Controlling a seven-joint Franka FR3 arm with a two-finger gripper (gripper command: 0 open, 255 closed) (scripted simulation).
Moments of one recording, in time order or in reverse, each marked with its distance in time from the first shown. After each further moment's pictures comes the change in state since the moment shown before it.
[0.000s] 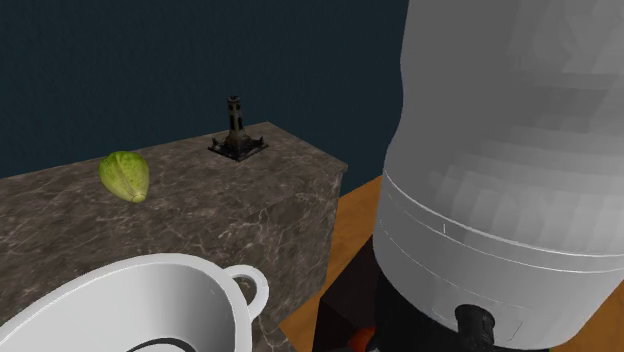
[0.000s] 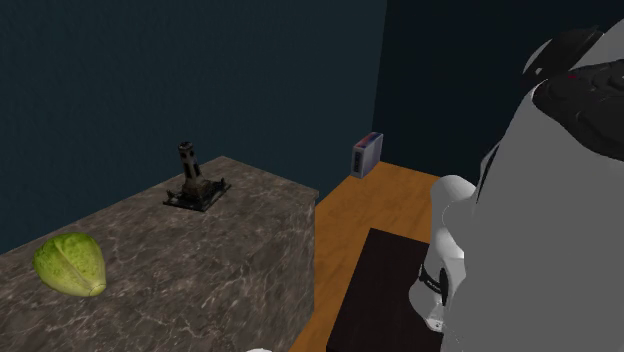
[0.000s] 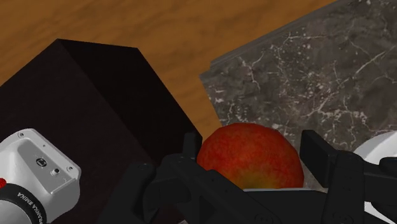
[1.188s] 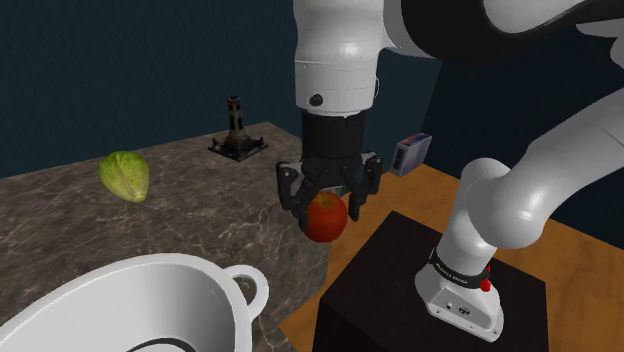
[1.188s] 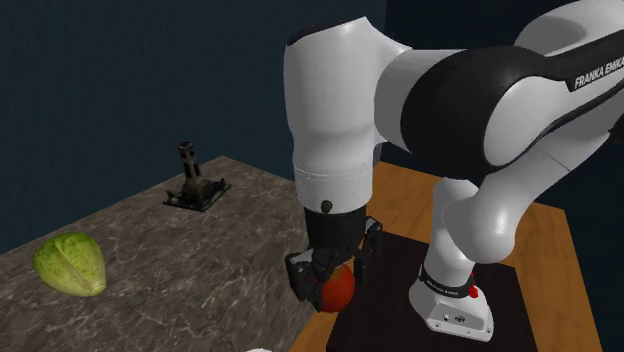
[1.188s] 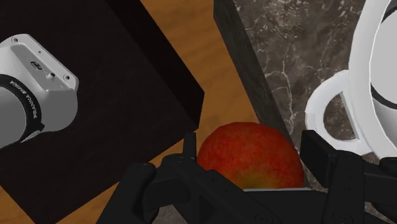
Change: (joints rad) arm -0.059 -0.102 -0.368 -0.145 -0.100 -0.080 -0.404
